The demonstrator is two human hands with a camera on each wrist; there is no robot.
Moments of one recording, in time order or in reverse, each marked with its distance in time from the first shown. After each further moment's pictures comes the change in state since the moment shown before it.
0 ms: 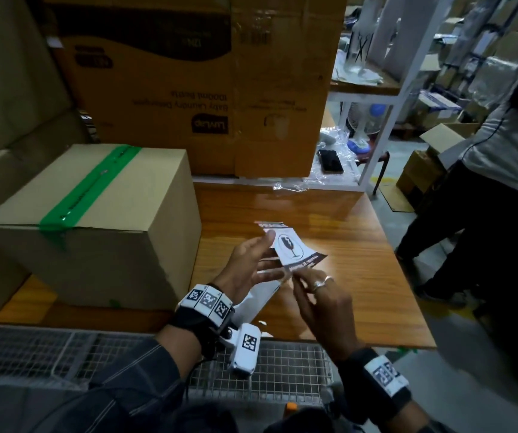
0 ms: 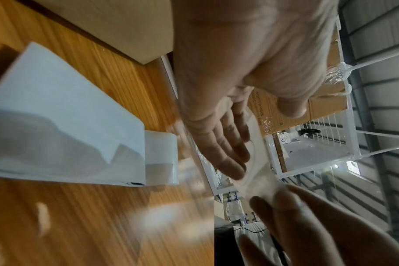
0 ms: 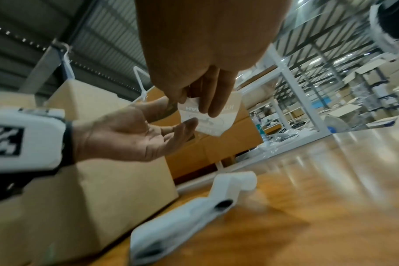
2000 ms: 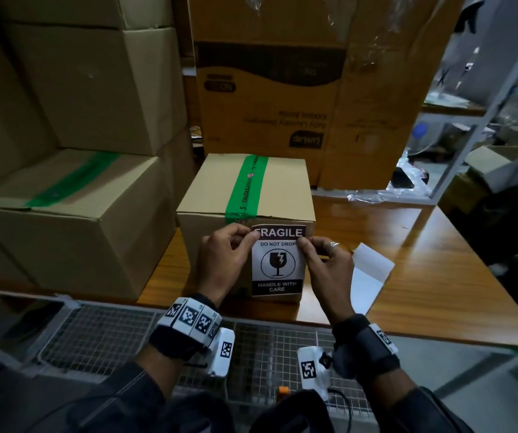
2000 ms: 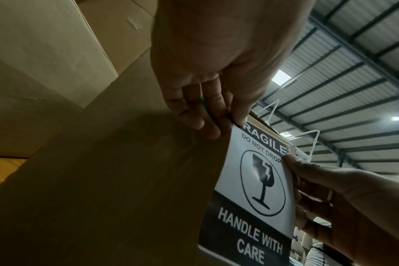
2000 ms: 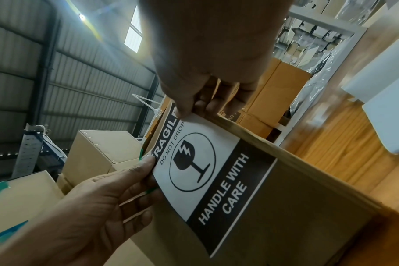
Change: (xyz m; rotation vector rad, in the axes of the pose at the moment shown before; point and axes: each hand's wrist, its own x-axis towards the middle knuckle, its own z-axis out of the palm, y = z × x) left_hand -0.153 0.087 -0.251 0.919 0.546 0.751; right_hand 0.065 -0.227 0.142 0.562 0.079 0.532
